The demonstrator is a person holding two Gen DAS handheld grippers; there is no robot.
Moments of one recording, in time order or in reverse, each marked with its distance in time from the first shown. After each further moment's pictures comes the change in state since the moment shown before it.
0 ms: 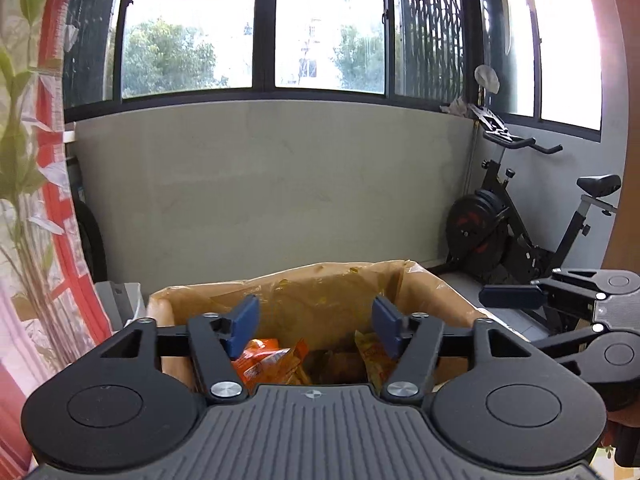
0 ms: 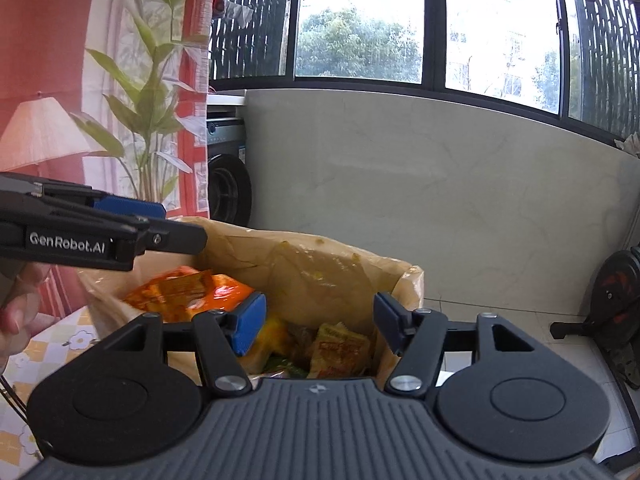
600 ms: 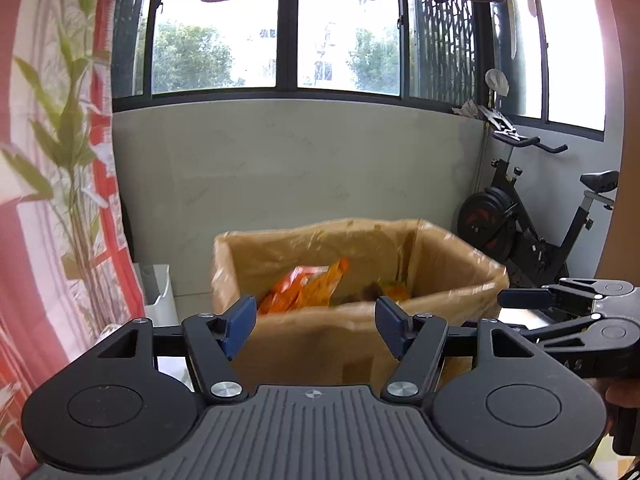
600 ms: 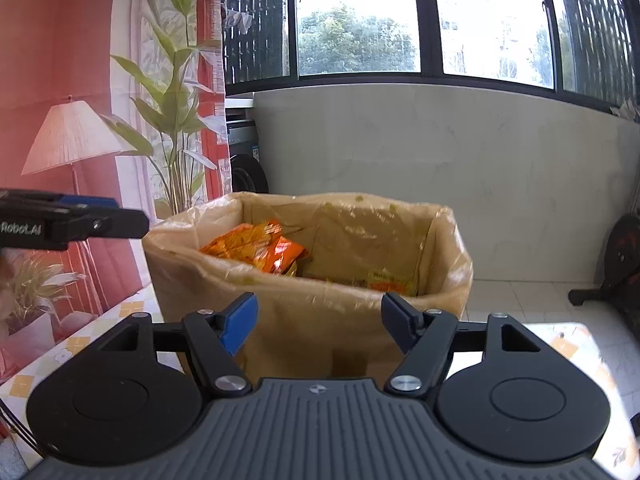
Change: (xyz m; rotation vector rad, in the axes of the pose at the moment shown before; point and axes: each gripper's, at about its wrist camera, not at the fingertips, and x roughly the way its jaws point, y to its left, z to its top) left arm -0.076 0.036 -0.059 -0.017 -0.001 0.033; right arm -0.041 0.036 -0.052 0.094 -0.001 0.034
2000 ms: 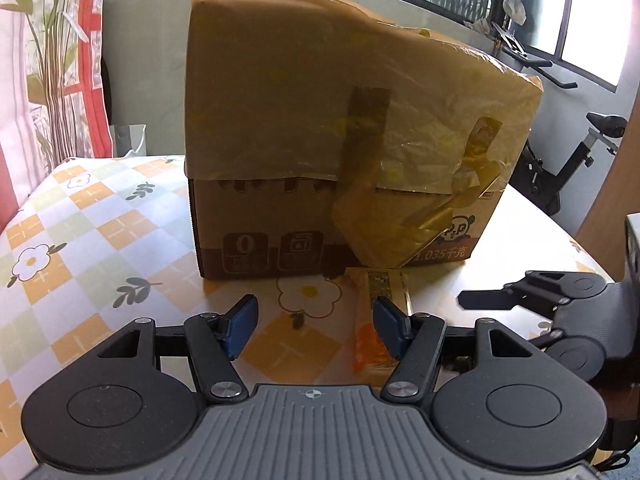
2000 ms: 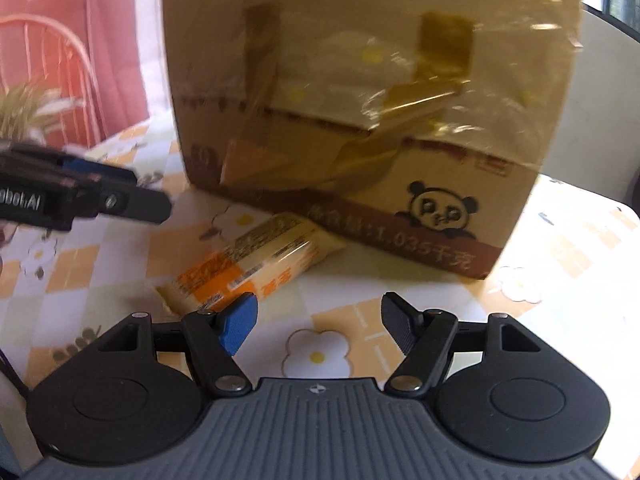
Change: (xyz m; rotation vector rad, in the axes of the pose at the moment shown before) left arm 0.060 0.008 -0.146 -0.119 0.296 -0.078; right arm 0.068 0.027 -0.145 -0.118 0.355 0.061
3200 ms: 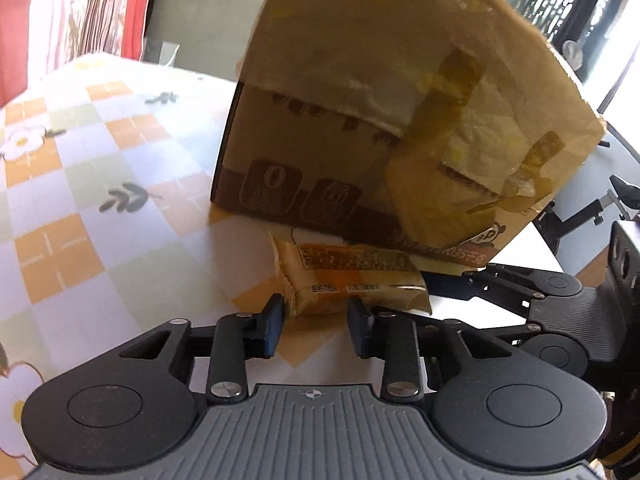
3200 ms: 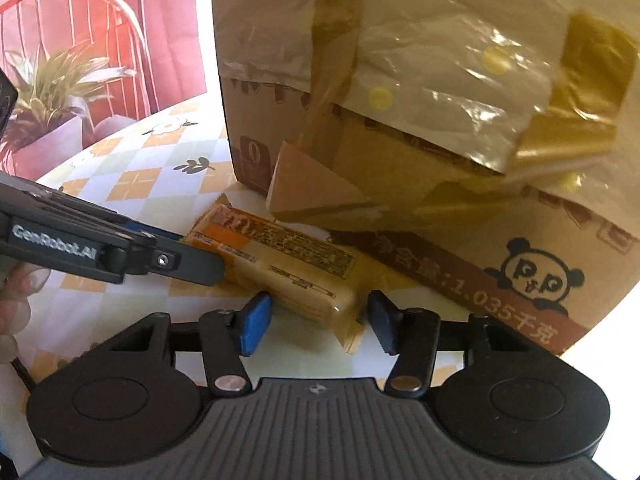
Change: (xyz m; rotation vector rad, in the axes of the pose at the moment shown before) left arm 0.023 0.026 -0.019 -0.281 0.088 -0.047; right arm 0.040 0.001 0.028 -0.100 0.034 0.163
